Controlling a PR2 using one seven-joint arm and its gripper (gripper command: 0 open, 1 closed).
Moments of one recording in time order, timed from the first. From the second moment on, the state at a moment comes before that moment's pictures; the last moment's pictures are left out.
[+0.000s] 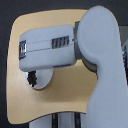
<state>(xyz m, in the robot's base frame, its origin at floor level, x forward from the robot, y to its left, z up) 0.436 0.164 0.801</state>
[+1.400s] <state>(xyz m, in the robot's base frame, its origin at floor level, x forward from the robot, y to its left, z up) 0.432 0.167 0.776</state>
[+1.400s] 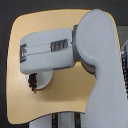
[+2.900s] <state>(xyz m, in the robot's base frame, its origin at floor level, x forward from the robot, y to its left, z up) 0.463 0.161 0.833</state>
